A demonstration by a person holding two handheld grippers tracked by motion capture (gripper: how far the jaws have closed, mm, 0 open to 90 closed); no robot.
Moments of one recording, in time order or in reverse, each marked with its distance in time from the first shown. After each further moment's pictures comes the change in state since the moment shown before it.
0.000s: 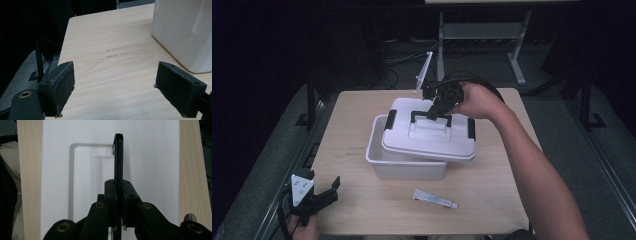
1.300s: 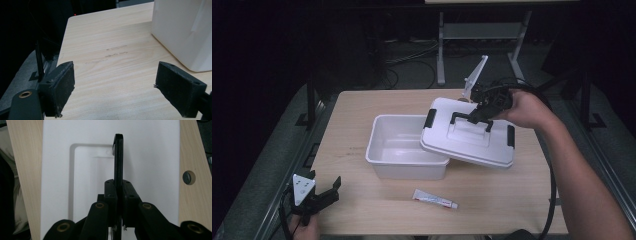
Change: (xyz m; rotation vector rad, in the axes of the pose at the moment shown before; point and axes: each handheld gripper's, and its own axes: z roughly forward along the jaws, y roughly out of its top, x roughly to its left) left arm -0.002 0.000 0.002 0.004 0.002 0.010; right arm 0.001 -0.099 -0.029 0.010 -0.043 0.130
